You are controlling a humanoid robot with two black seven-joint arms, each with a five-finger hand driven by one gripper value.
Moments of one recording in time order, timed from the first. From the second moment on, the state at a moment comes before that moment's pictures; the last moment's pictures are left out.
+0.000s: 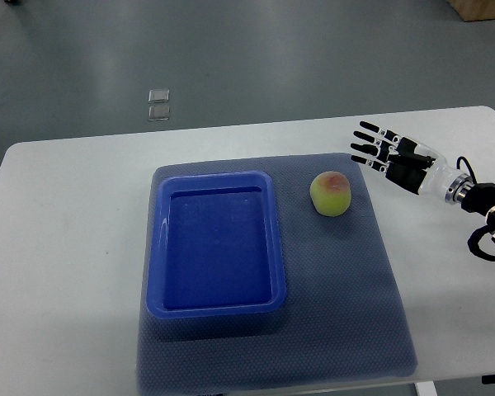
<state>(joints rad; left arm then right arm) 0.06 0.00 -0.04 -0.17 0.01 -0.05 0.22 0.63 -0.41 0.72 0.70 -0.10 0.56 0.07</state>
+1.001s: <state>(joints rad) 0.07 0.00 -0.04 -0.17 0.00 -0.07 0.22 0.70 -0.44 0.72 0.71 -0.58 0.56 0.18</state>
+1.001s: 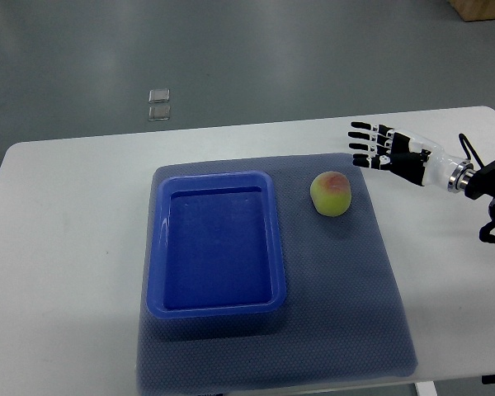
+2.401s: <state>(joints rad) 0.09 0.00 -0.04 -0.16 0.00 -0.06 0.23 0.90 -0.49 0.52 0.87 -1.40 0.59 0.21</state>
